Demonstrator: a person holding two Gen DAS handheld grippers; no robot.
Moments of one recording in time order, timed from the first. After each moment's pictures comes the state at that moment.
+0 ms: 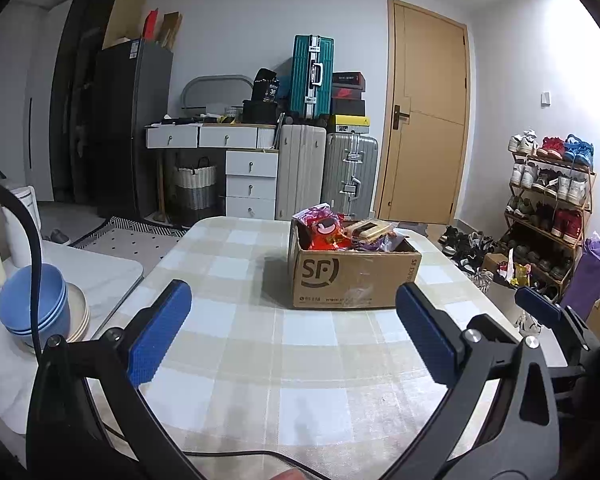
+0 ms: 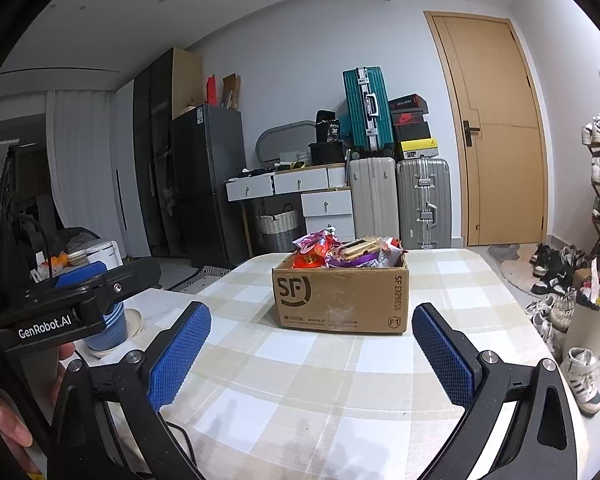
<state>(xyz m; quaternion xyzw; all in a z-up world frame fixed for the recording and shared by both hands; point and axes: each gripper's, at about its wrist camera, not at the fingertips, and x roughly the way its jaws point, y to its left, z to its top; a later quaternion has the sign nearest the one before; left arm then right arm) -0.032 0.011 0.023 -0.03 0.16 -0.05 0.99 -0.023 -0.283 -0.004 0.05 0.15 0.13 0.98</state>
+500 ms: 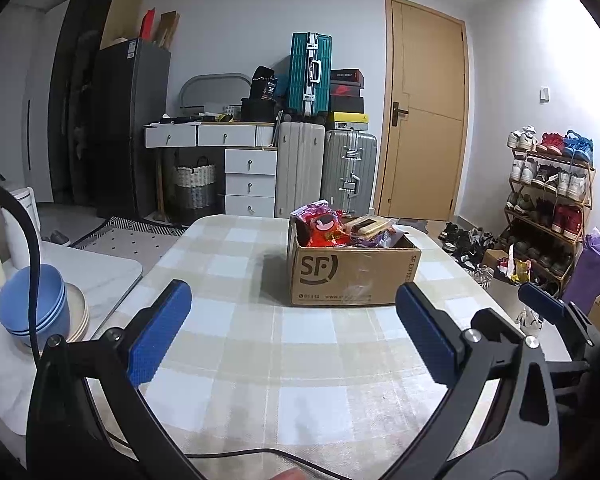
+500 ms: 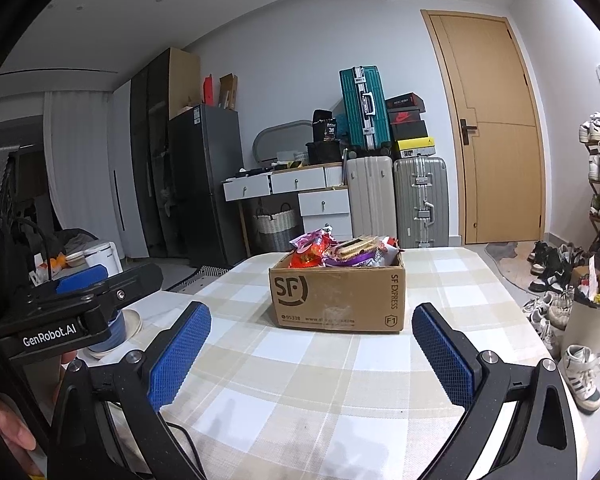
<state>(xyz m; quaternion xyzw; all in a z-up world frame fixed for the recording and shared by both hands) -0.030 0.005 0.020 -0.02 0.16 -0.05 0.99 -0.026 -0.285 -0.007 0.05 0.15 0.12 0.98</state>
